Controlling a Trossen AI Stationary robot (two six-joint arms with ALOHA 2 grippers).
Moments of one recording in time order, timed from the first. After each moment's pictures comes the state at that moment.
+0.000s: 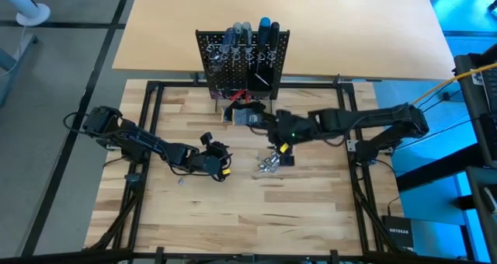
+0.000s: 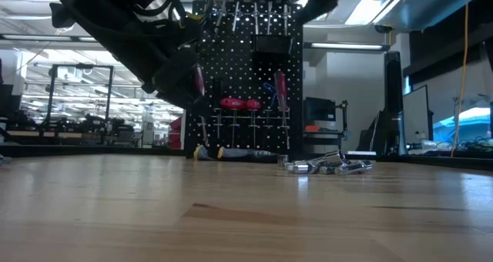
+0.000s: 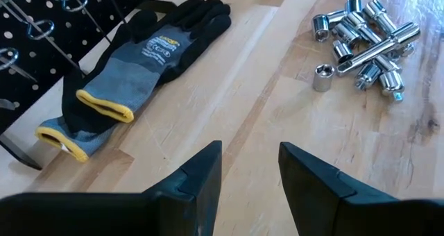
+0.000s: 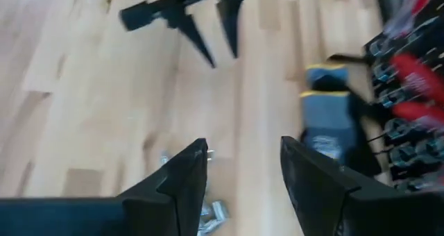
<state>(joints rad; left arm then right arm) -0.26 1.57 0.73 0.04 -0.71 -0.38 0.08 1.45 1.36 -0.75 0.12 -0.08</state>
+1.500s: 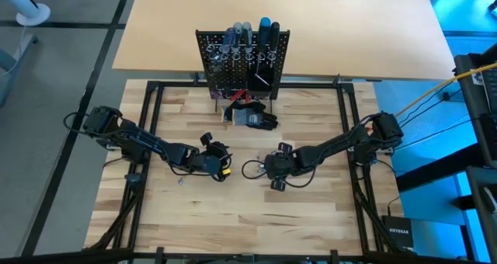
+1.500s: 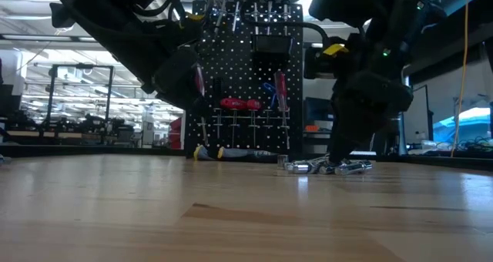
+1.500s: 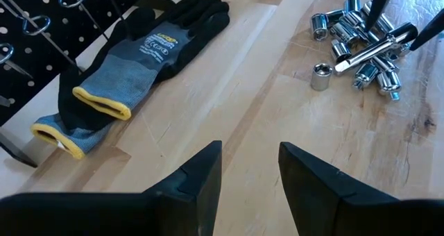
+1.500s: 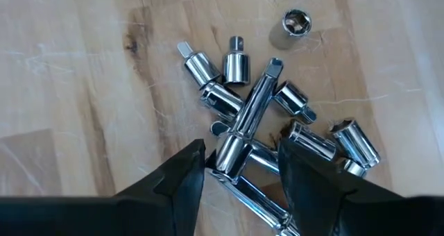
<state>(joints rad) -0.26 1.57 0.73 0.03 -0.71 -0.39 0.25 1.75 0.97 -0.41 0.26 0.40</state>
